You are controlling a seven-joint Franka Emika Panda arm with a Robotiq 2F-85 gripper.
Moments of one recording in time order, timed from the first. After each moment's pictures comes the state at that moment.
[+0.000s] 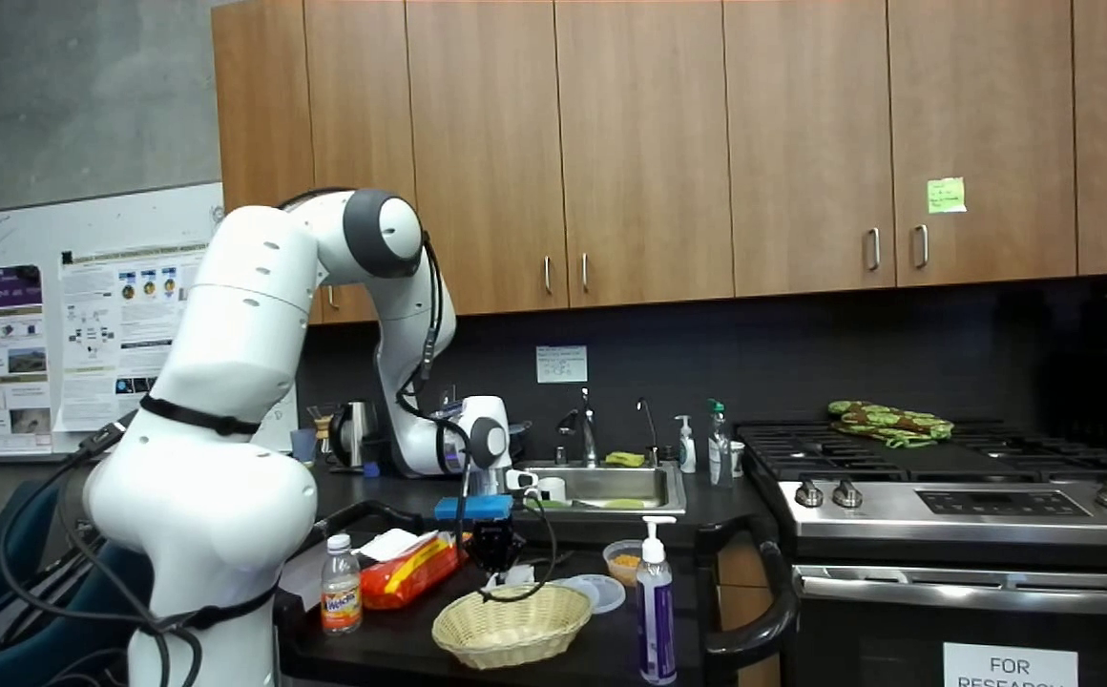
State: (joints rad) arm 0.15 0.32 0.02 -2.34 -0.22 2.58 0.07
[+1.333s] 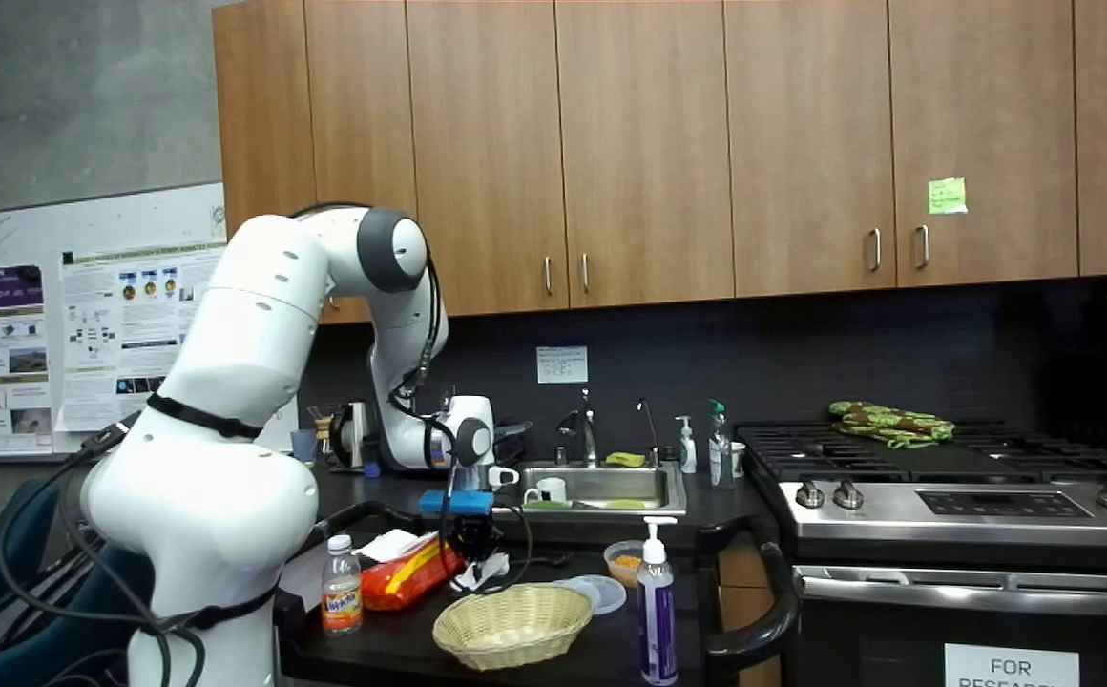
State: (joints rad) arm 0.17 0.38 0.11 -2.25 -0.12 2.58 0.07
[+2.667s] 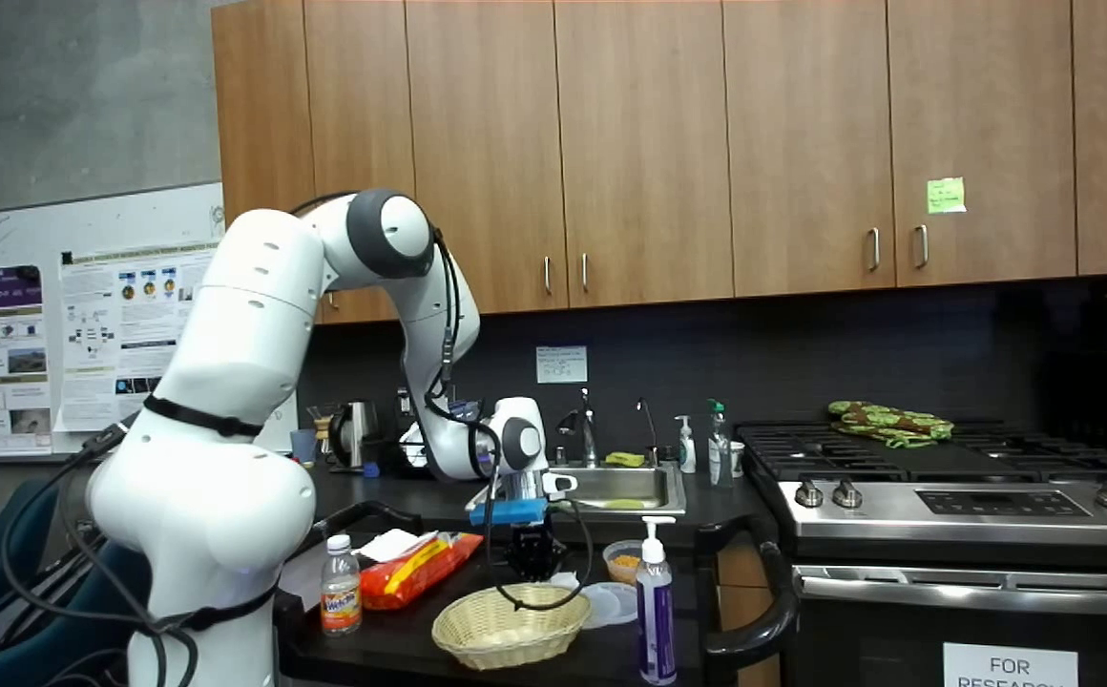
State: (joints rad) arm 0.13 0.34 -0.10 -2.30 -0.27 2.55 0.12
